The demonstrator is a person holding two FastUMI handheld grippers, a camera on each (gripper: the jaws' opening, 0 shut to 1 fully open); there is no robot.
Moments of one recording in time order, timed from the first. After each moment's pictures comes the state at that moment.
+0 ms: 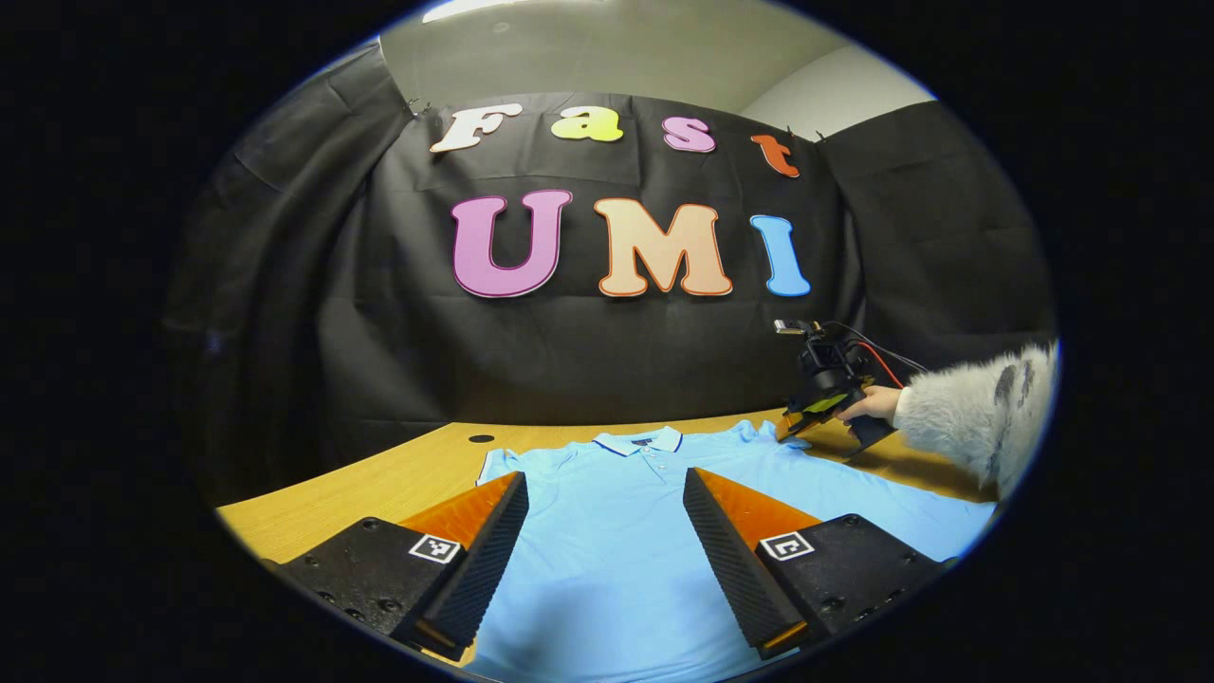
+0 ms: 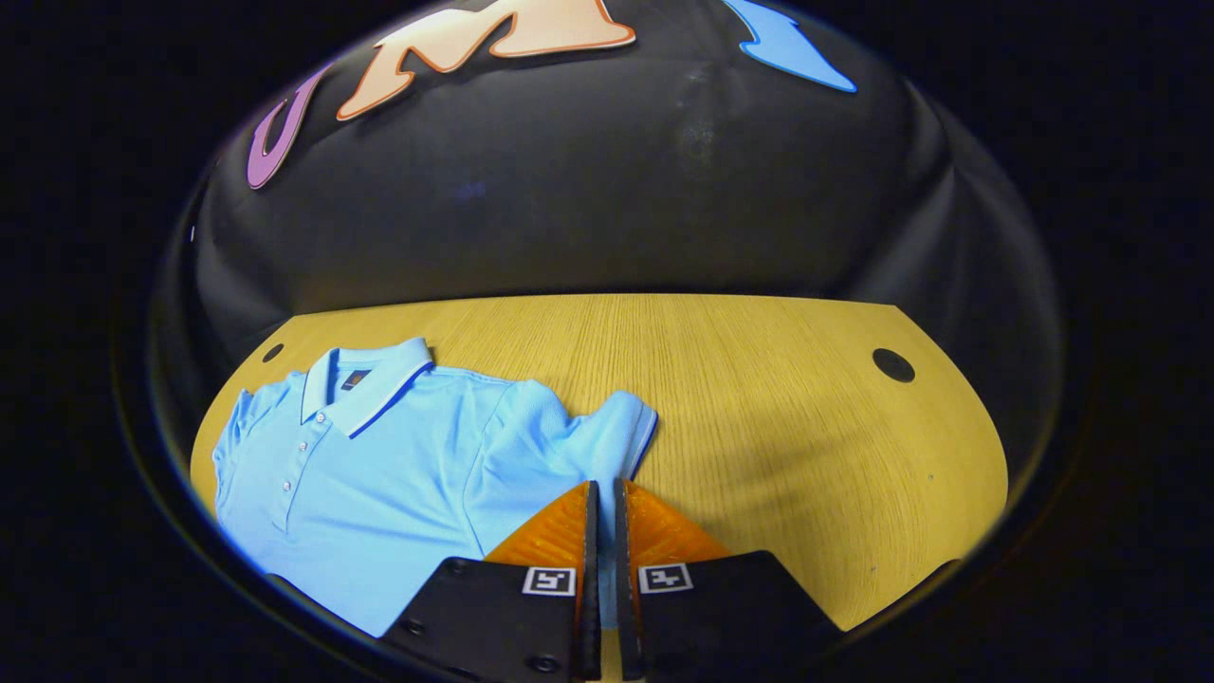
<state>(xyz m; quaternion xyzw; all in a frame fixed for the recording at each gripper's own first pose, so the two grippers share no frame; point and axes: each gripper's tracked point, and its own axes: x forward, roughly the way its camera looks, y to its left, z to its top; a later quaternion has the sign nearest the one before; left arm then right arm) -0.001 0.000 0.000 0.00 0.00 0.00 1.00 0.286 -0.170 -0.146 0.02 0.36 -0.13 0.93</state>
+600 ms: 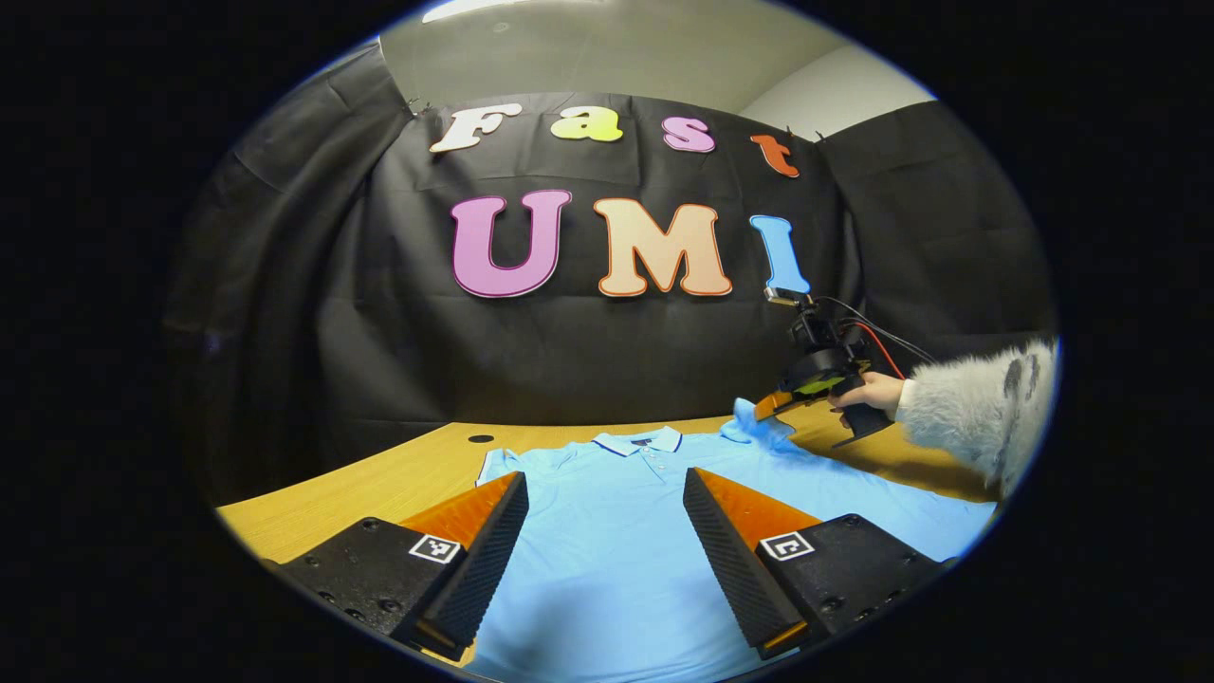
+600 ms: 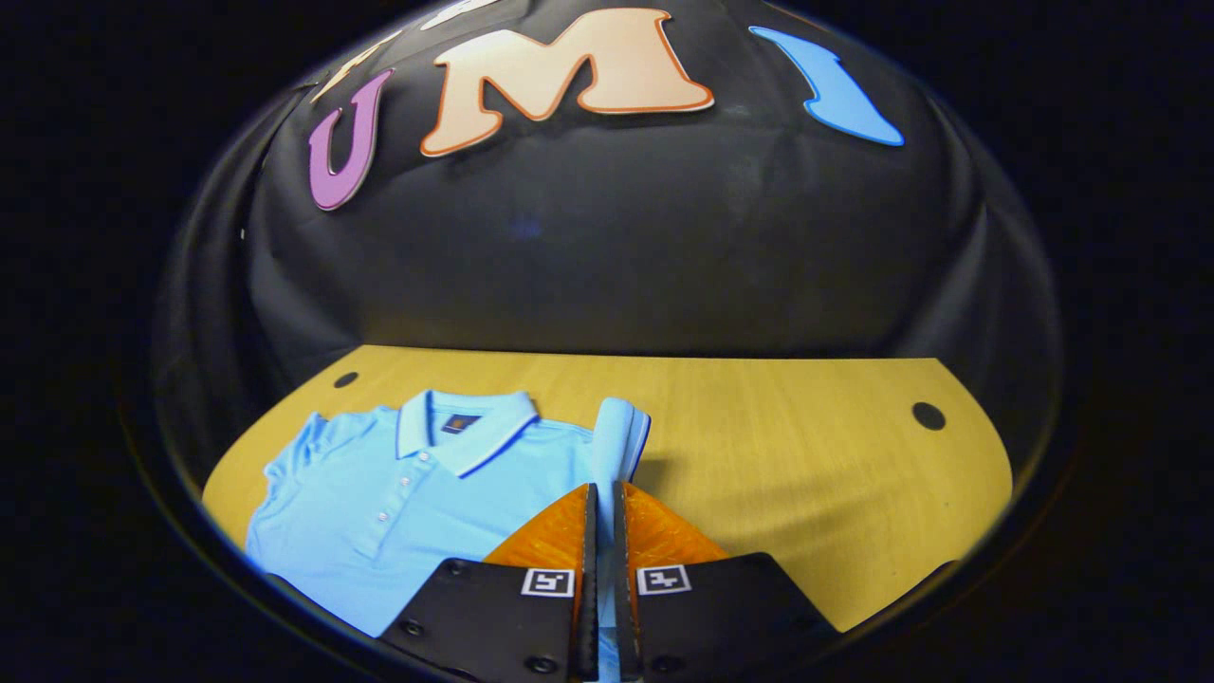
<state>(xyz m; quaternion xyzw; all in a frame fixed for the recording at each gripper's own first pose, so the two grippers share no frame) 0.000 0.000 0.000 0.00 0.00 0.00 1.00 0.301 -0.081 -0.090 0.07 0.29 -0.02 0.95</state>
